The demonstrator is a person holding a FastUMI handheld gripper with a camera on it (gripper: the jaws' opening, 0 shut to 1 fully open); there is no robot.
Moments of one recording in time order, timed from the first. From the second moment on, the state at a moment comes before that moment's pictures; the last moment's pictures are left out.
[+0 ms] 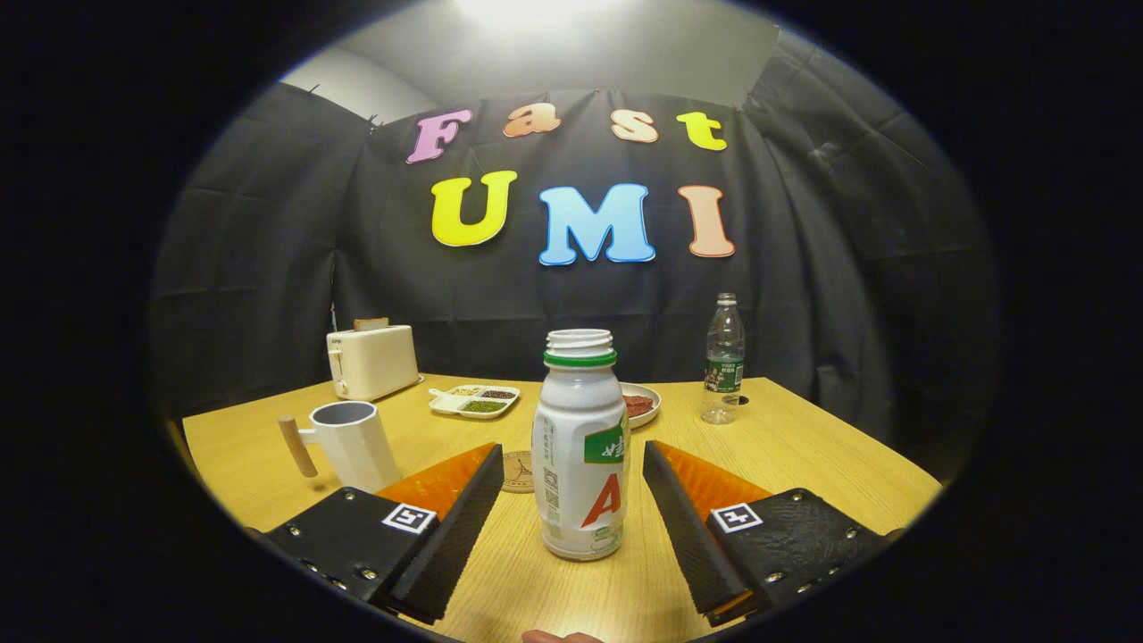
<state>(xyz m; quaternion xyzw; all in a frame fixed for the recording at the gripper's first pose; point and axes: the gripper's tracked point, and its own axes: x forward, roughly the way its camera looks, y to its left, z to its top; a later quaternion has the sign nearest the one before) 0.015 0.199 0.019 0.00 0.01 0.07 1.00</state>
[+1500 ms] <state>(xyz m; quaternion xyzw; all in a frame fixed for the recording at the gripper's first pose) 0.070 0.233 0.033 -0.14 0.02 0.07 0.99</state>
